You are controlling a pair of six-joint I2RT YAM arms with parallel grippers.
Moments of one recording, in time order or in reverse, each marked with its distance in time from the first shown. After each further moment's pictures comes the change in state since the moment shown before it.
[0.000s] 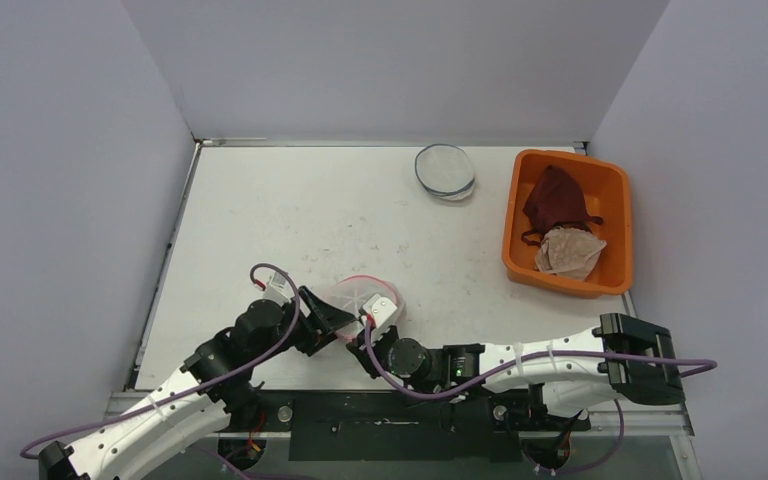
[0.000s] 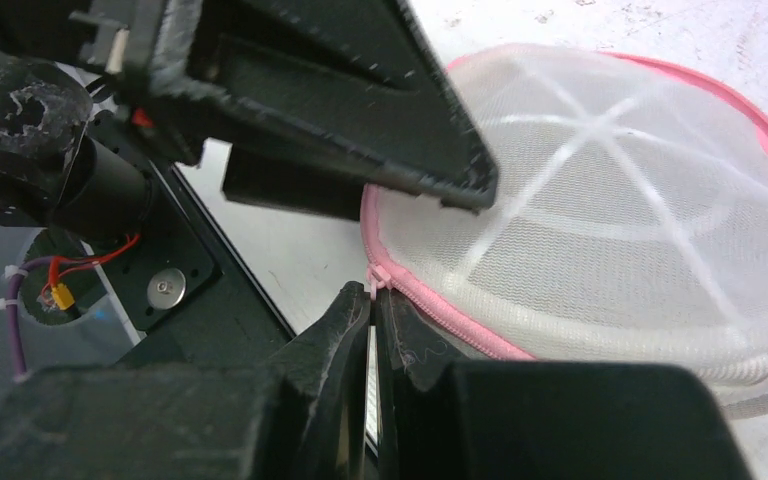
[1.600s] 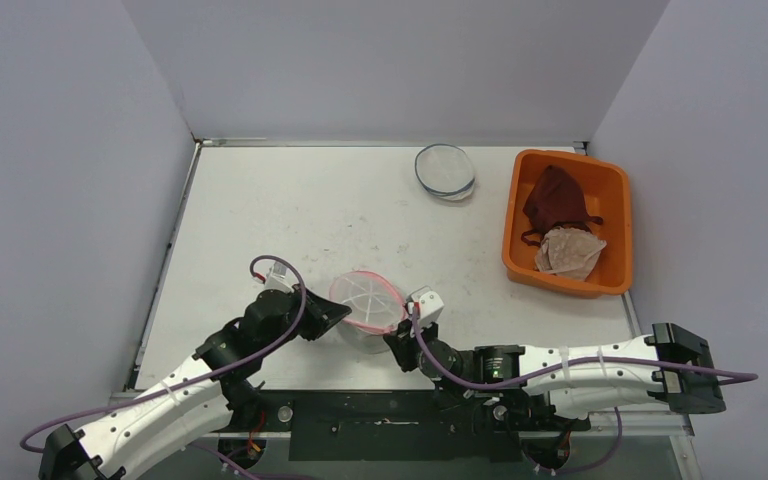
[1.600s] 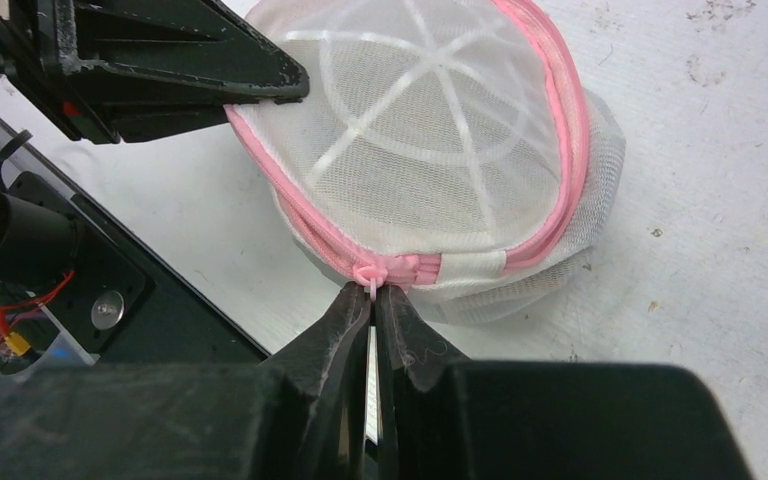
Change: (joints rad) left arm 0.034 0.153 0.019 0.140 -0.101 -0.018; right arm 0.004 -0.257 -0.098 -0.261 0.188 0.214
